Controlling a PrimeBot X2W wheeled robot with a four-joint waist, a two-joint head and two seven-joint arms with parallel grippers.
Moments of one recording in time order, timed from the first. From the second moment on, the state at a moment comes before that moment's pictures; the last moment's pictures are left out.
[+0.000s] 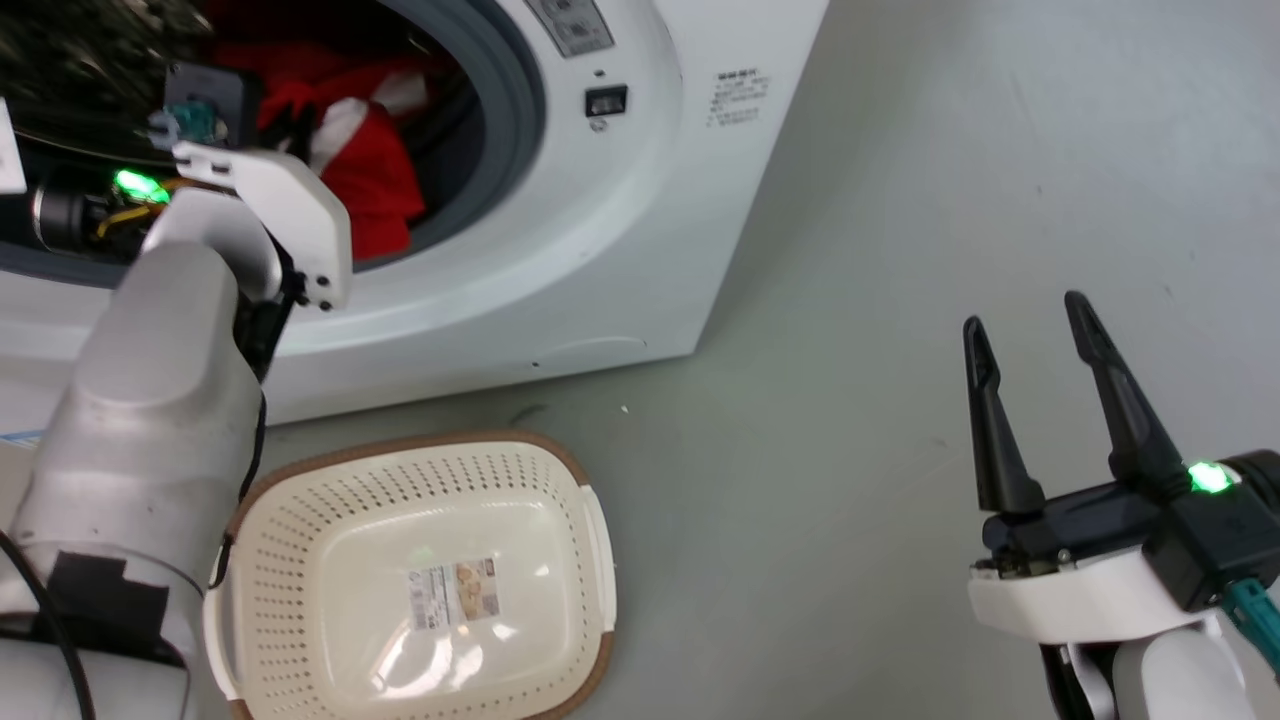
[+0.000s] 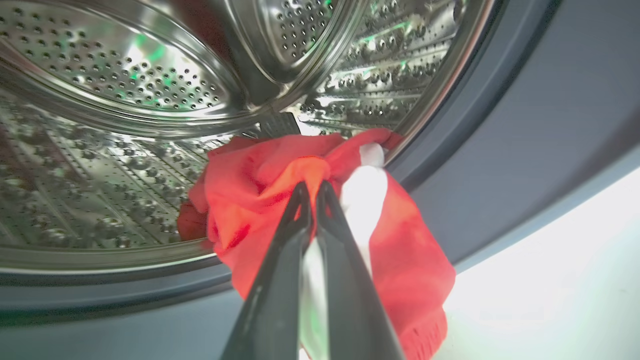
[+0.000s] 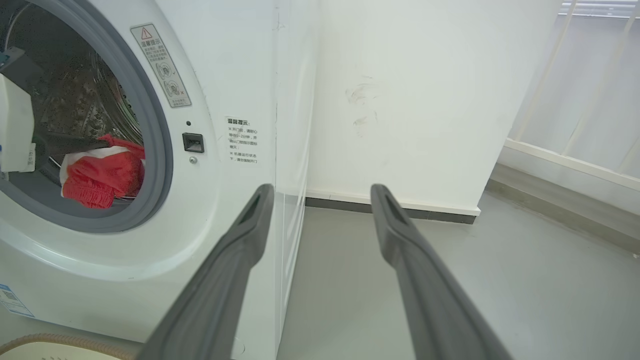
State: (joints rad) left arm -1.07 0.32 -0.39 1.07 -0.30 -0.13 -0.09; right arm -0.11 -0.05 0.08 -0.15 0.00 0.13 -0.26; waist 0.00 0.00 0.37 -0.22
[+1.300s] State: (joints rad) left arm -0.23 0.37 -0.51 0.28 -0.43 -0.01 -0.08; right arm 0.06 -0.05 0.08 -0.12 -0.04 0.13 -0.26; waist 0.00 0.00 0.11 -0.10
